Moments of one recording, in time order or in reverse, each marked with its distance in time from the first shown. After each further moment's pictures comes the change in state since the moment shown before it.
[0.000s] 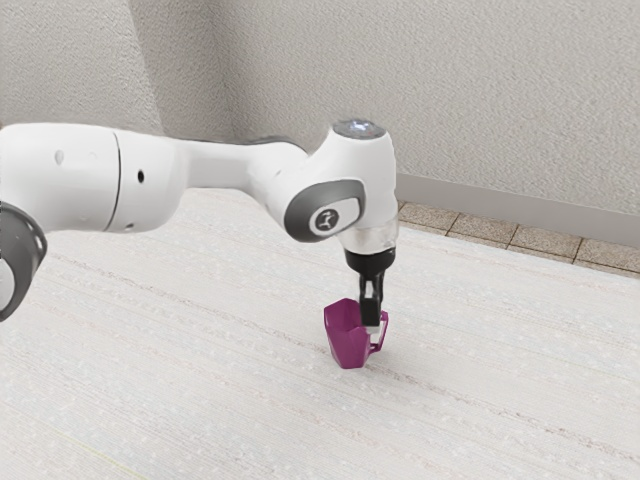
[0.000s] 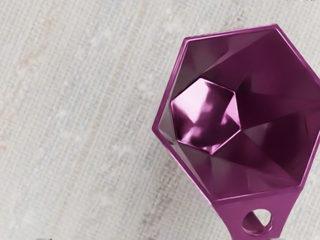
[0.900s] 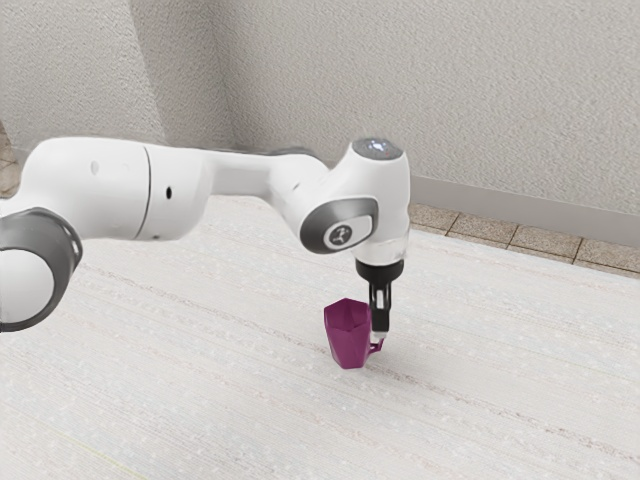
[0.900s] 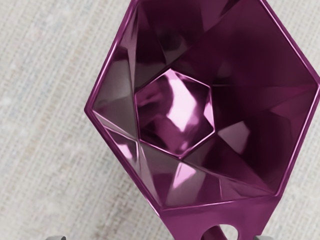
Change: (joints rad) arm -0.003 0.125 -0.014 0.093 0.125 0.001 -0.110
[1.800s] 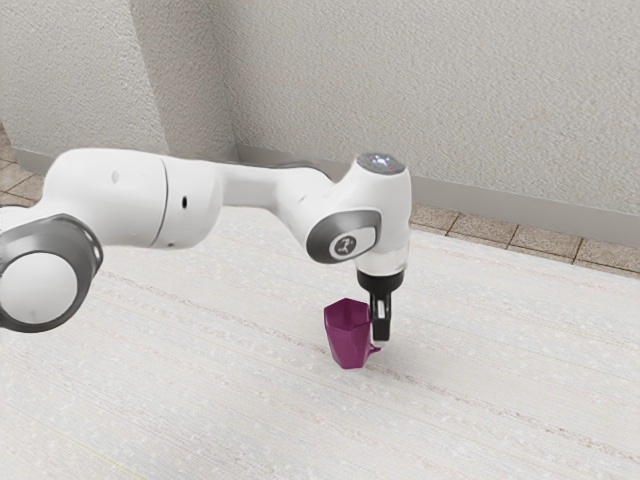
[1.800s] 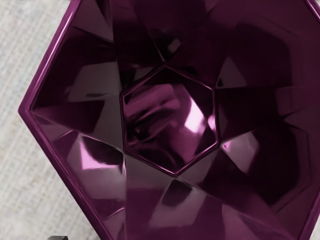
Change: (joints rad) arm 0.000 0.080 0.010 0.048 0.016 -0.006 -0.018
